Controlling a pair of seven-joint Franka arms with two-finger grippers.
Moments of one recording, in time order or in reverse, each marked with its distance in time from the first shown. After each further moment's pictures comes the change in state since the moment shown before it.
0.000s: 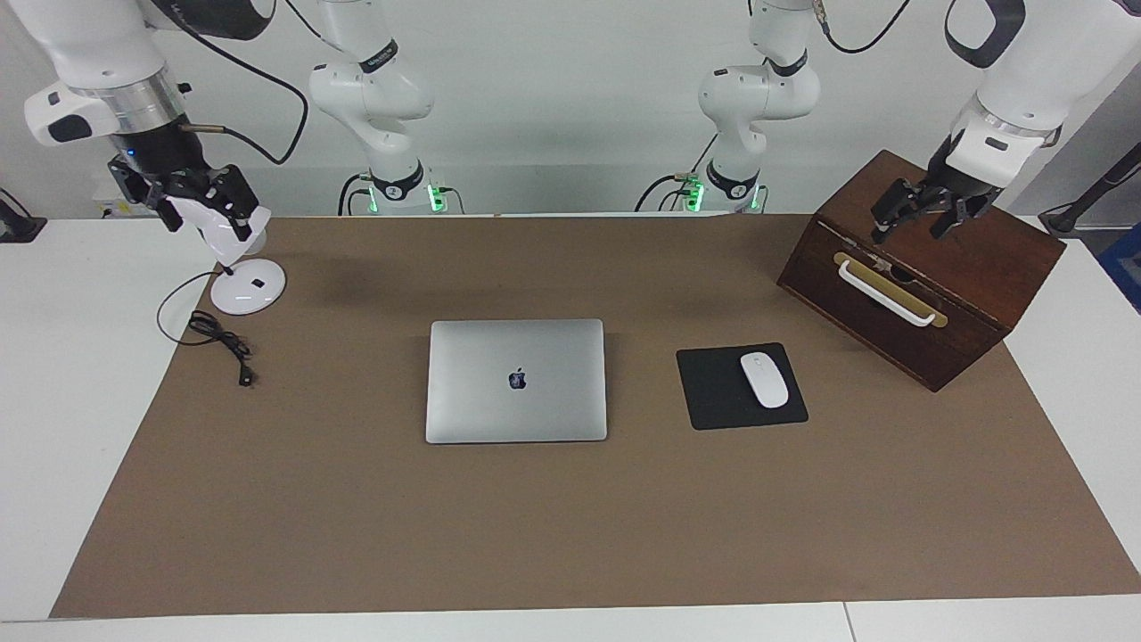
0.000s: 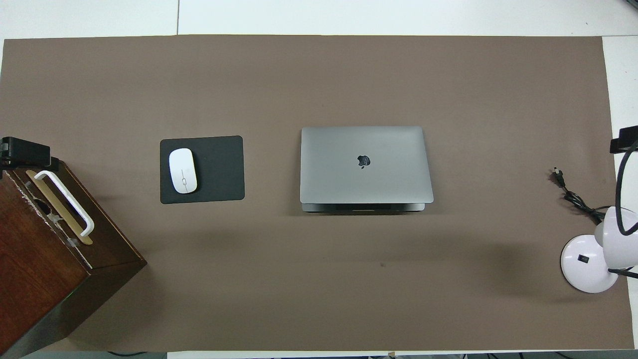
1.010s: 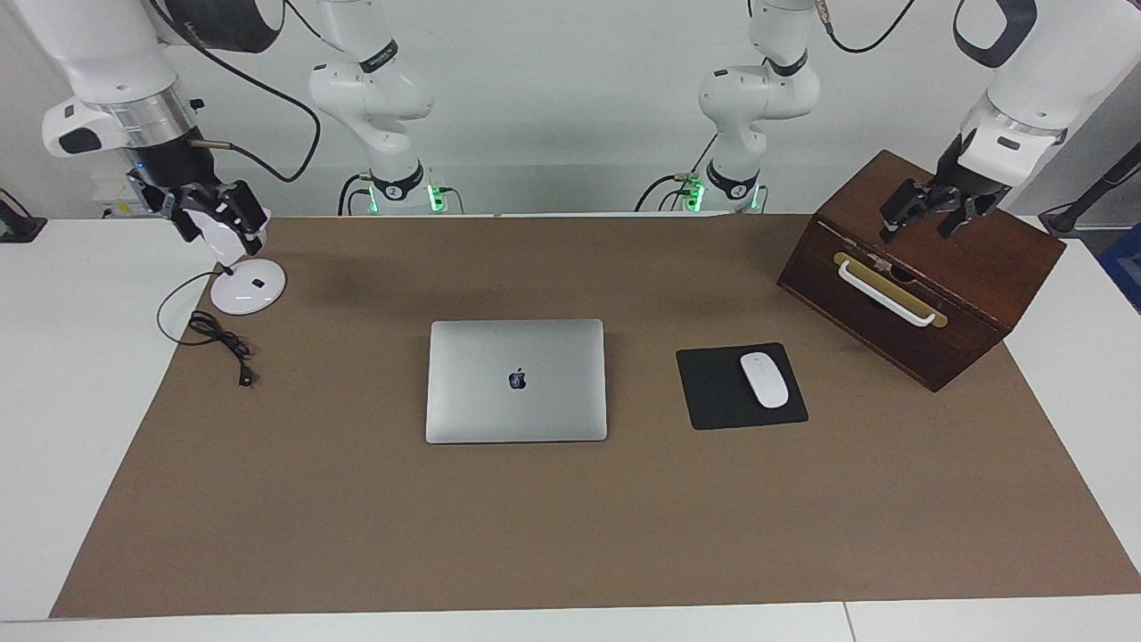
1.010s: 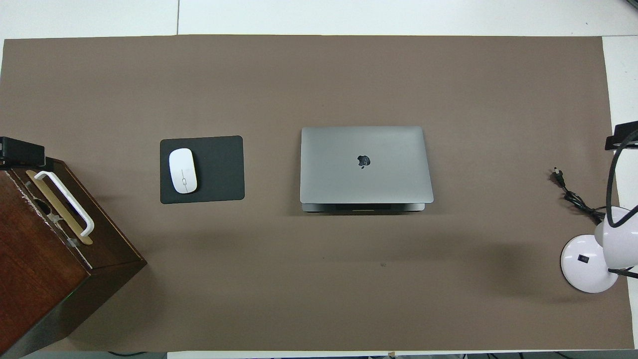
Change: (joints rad) left arm 0.023 0.000 0.001 0.000 0.000 0.002 0.000; right arm 0.005 -0.008 0.004 -0.062 0.076 0.090 0.201
